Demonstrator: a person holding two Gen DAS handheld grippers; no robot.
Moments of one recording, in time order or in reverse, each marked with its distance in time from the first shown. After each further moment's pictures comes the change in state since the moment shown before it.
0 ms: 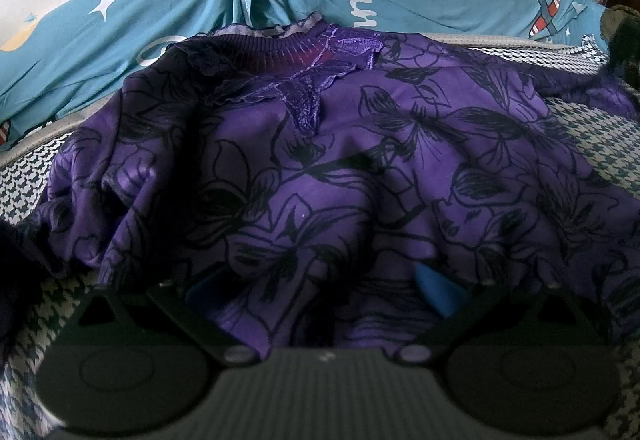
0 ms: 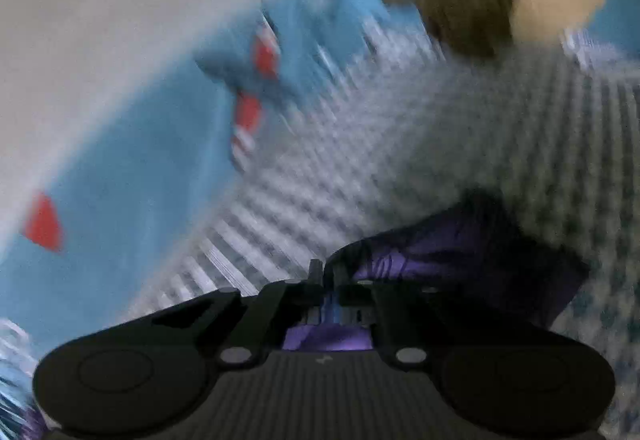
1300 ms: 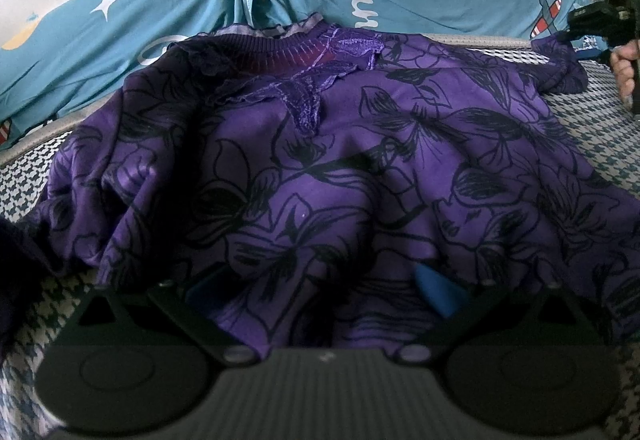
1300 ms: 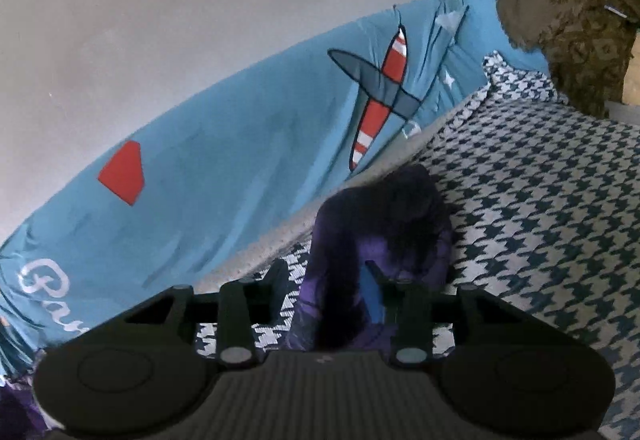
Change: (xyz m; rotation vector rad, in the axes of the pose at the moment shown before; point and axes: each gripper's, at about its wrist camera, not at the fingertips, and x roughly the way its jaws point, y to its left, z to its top) left arm 0.001 -0.001 0.002 -0.010 -0.001 0.004; right arm 0.032 0.046 -0.039 -0.215 0.051 0.130
